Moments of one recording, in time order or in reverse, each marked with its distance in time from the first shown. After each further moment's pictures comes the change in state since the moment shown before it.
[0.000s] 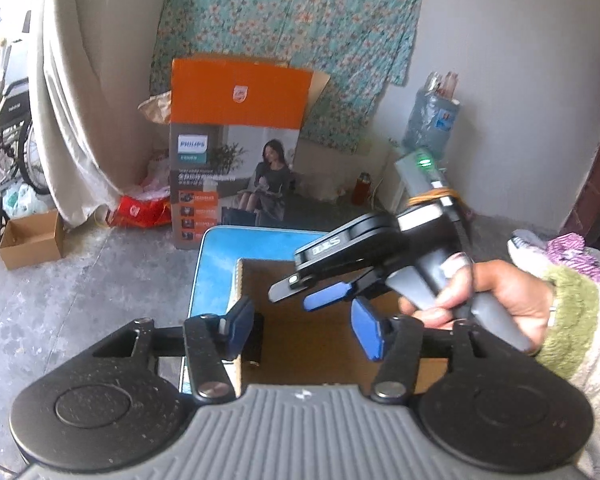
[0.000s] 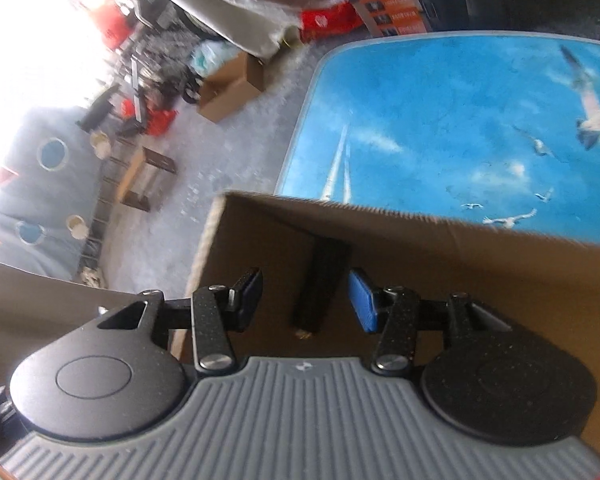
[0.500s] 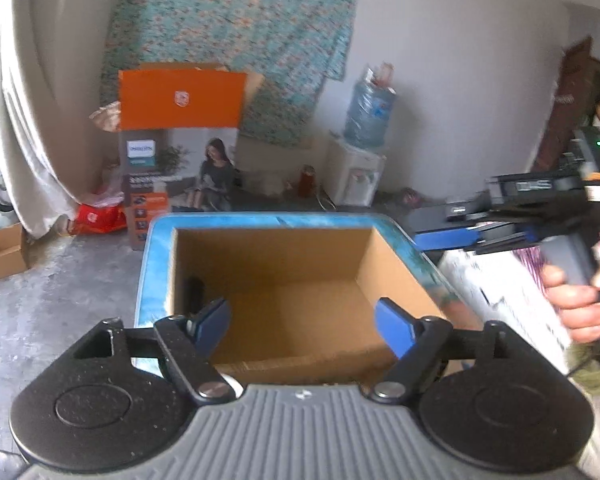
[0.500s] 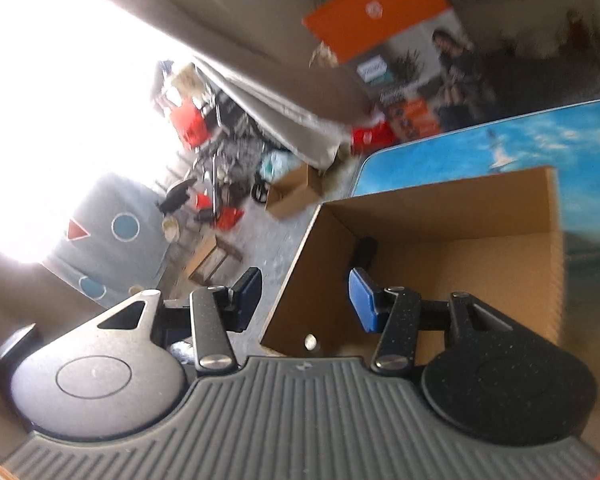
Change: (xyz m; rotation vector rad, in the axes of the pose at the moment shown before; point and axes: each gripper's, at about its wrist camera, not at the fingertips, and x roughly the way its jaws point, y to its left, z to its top) left arm -0.057 -0.049 -0.058 0.099 0.017 -0.135; right arm -0.246 -0.014 -0.177 -0.054 -0.399 0.149
